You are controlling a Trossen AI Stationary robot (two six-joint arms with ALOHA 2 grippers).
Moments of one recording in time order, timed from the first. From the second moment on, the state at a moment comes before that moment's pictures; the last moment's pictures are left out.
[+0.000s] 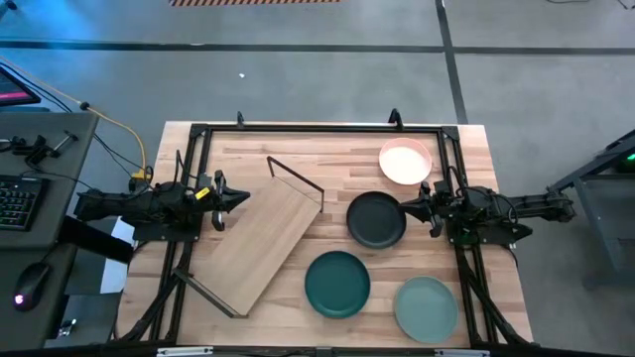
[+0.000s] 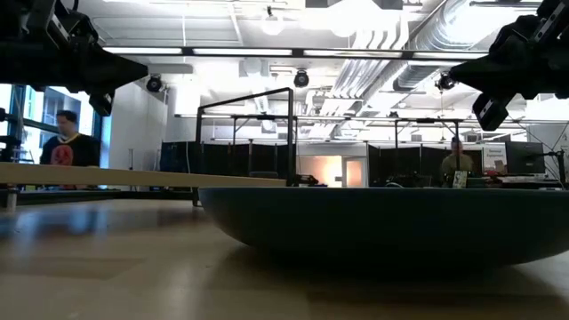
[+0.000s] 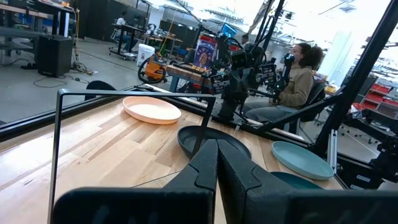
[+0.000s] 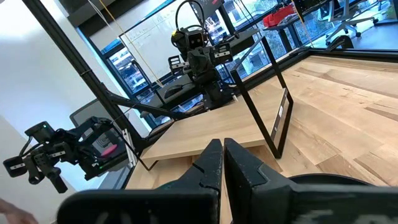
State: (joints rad) left arm -0.06 0.01 0.01 0.05 -0.25 -0.27; right arm 0.10 0.01 0.01 0.04 0.12 0.52
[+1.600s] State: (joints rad) left arm -0.06 0.01 0.01 0.05 -0.25 -0.27; right arm 0.10 0.01 0.01 0.04 0.12 0.52
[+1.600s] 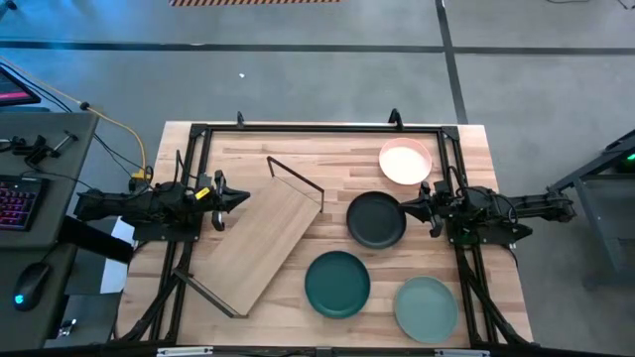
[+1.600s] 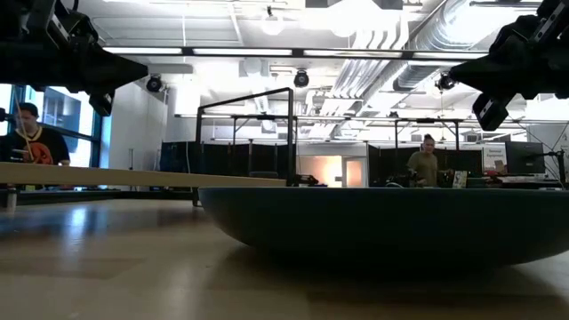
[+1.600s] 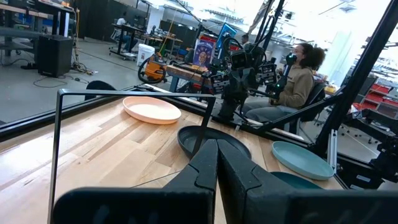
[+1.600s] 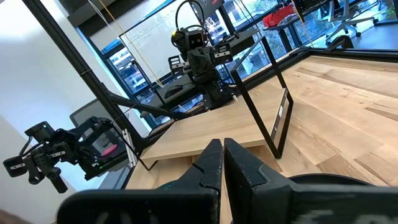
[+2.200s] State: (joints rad) left arm -0.06 0.01 0.01 0.05 -0.25 -0.27; right arm 0.10 0.01 0.01 0.24 0.42 0.80
